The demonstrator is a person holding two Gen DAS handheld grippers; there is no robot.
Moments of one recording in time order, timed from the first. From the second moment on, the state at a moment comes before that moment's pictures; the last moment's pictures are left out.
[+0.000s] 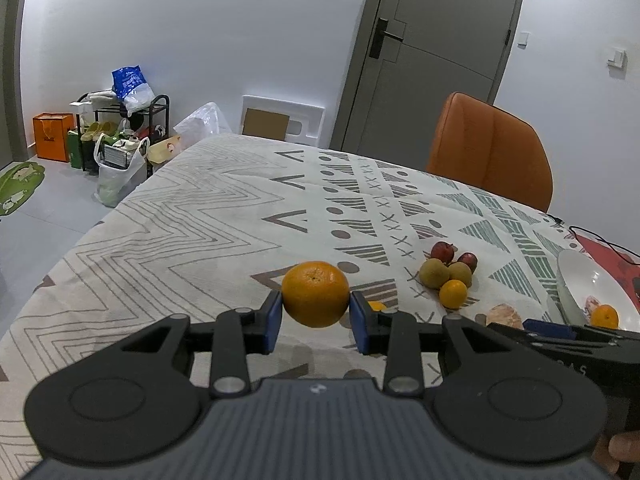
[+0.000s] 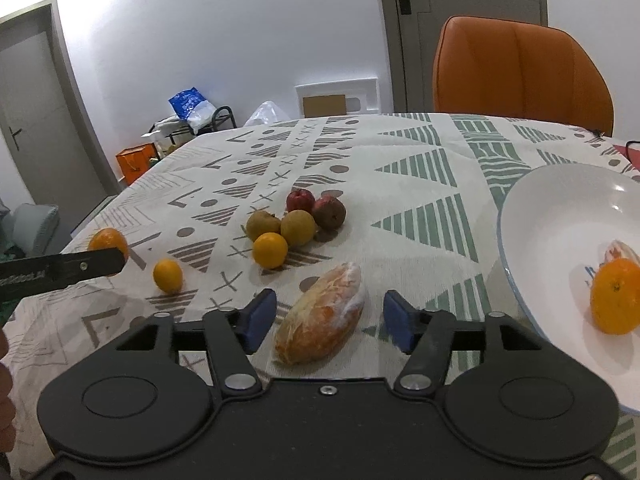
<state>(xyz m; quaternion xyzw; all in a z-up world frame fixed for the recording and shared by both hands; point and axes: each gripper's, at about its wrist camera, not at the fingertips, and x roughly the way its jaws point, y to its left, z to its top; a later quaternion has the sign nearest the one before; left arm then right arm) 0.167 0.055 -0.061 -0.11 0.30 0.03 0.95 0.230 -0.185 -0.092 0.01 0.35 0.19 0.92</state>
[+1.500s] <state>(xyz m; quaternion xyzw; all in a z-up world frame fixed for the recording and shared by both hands) 0.182 -0.049 -0.031 -0.07 0.27 -0.07 0.96 0.206 -0.288 -0.039 0.02 0.26 0.10 0.96</state>
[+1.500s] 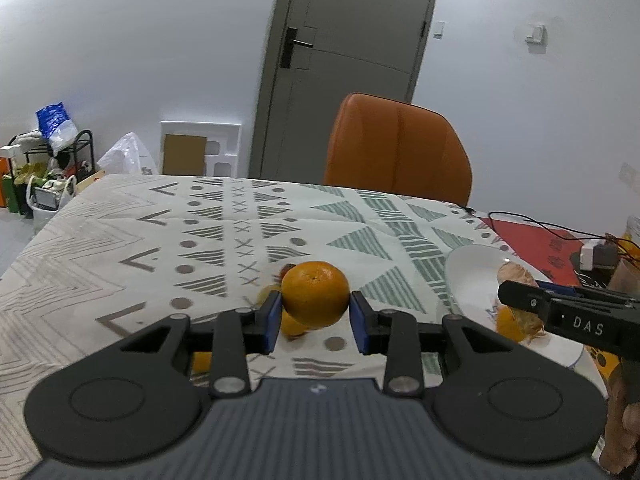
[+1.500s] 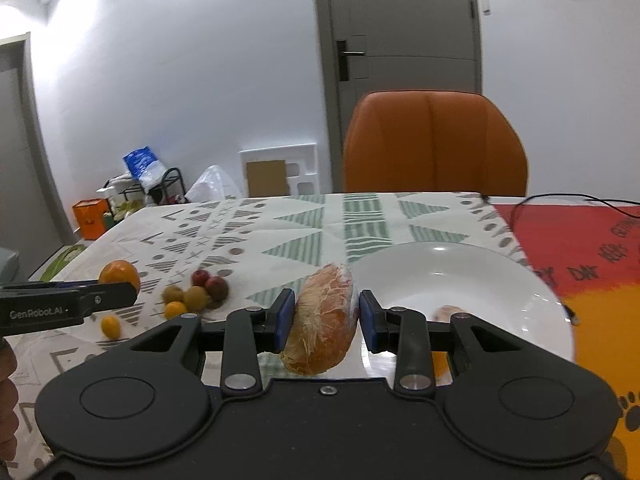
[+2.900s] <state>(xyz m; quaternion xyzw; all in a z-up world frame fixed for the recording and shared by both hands) 0.212 -0.185 -0.039 0.00 0.29 -0.16 0.94 0.190 -0.377 -0.055 0.04 0.24 -0.01 0.97</state>
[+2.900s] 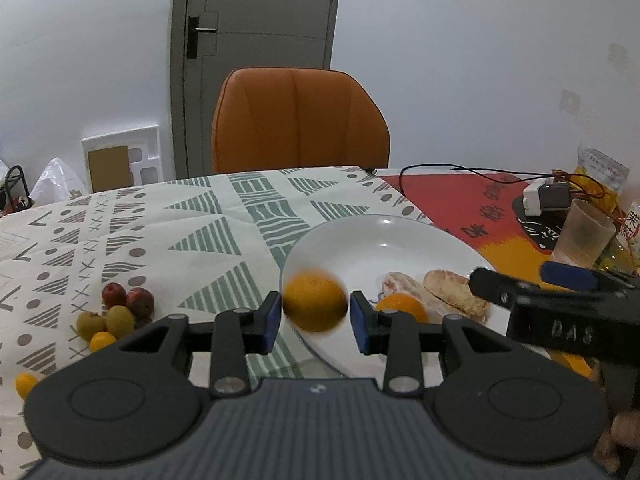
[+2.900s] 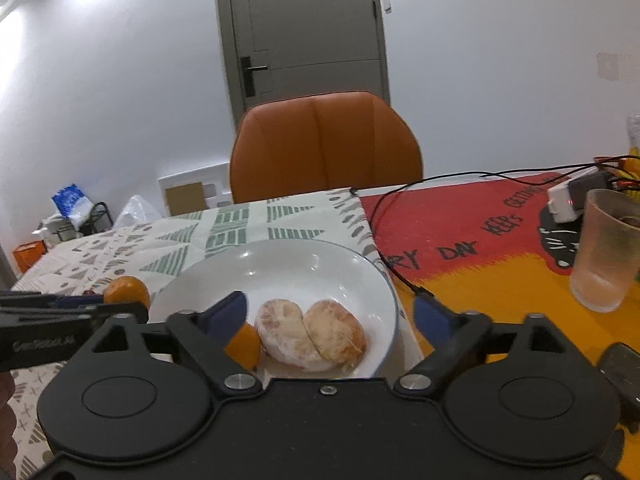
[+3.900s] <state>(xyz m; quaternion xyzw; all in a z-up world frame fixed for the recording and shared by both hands) 0.181 -0.117 -0.036 0.00 0.29 -0.09 0.95 0.160 -0.353 -0.064 -0.03 0.22 -0.06 0.97</state>
